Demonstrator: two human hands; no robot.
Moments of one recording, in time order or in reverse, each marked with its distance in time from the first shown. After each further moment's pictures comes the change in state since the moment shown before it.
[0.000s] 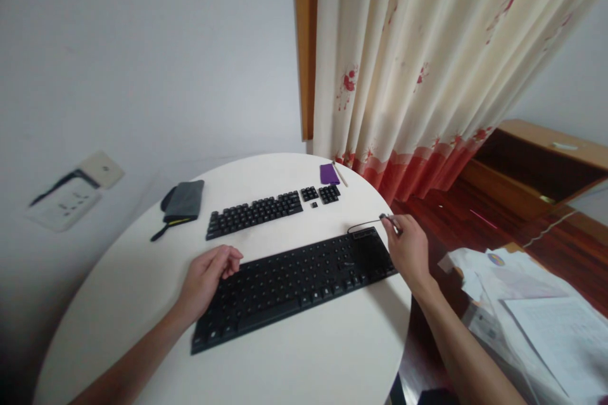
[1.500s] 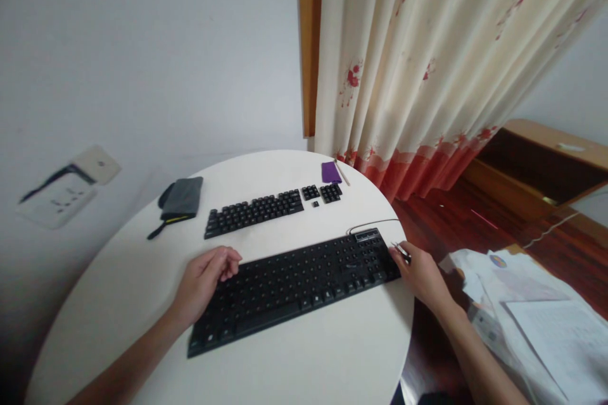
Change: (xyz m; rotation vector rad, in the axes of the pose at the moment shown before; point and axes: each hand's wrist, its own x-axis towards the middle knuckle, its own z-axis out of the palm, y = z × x) left_hand -0.002 -0.001 -0.001 -0.031 -0.030 -0.013; right_hand -0.033 0.047 -0.003 -0.004 -0.375 0.008
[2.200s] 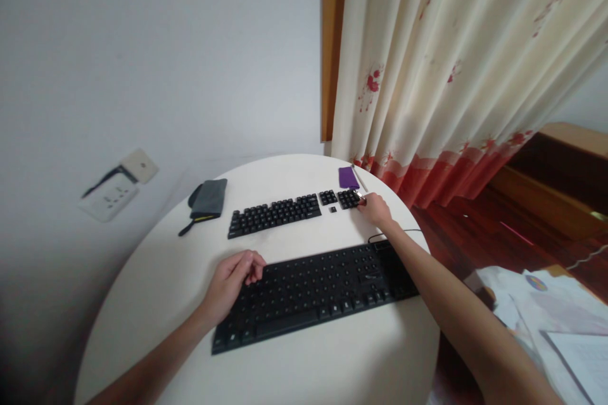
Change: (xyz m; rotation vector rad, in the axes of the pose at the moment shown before) left_hand -0.004 0.004 0.006 -0.054 -0.057 -0.015; right_hand 0.186 -0.077 0.081 -0.045 -0.082 0.017
